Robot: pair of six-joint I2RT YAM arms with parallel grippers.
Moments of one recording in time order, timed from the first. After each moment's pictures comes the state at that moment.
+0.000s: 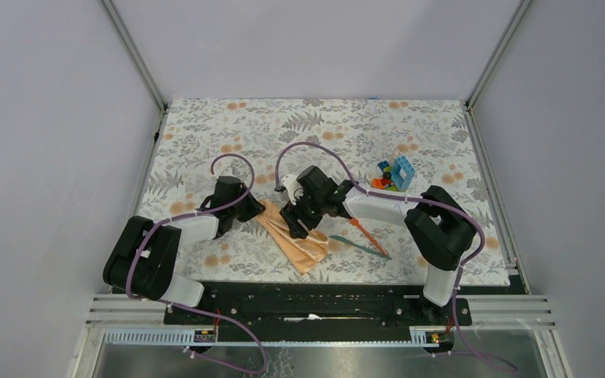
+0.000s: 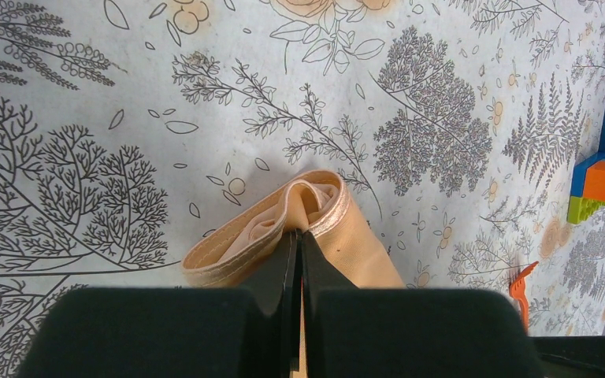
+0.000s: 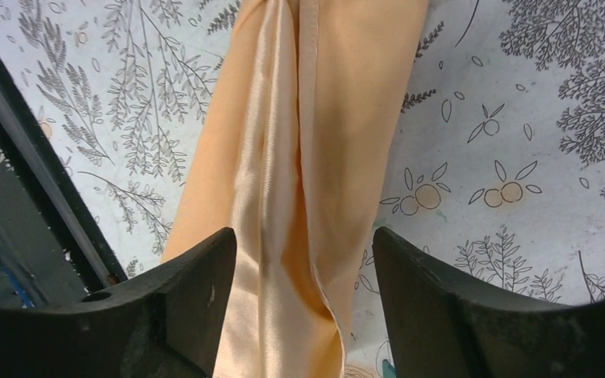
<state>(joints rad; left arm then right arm) -0.31 1.45 0.49 0.21 0.10 -0.80 0.87 1.82 1.16 -0.28 -0.33 -0.02</state>
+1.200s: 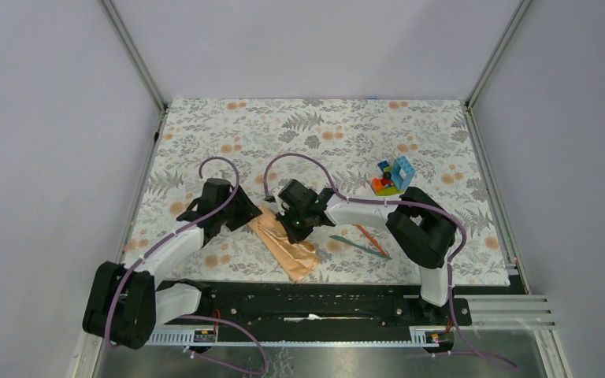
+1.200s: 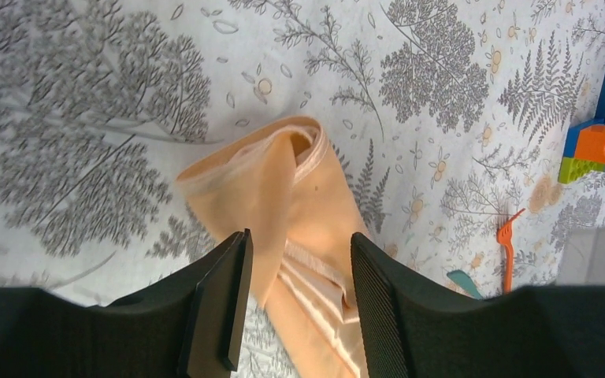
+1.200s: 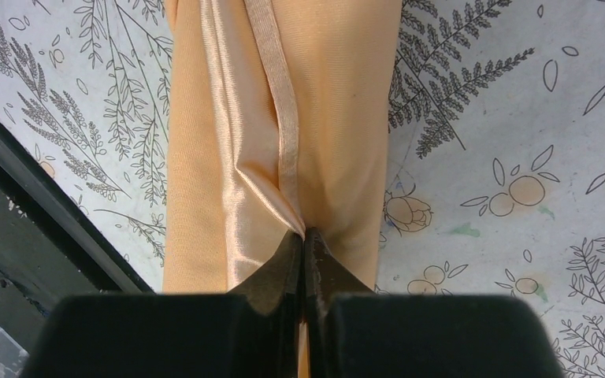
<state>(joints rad) -0.29 1.18 0.51 -0.14 0.12 -0.80 0.98 1.93 1.25 -0.38 -0.20 0.20</state>
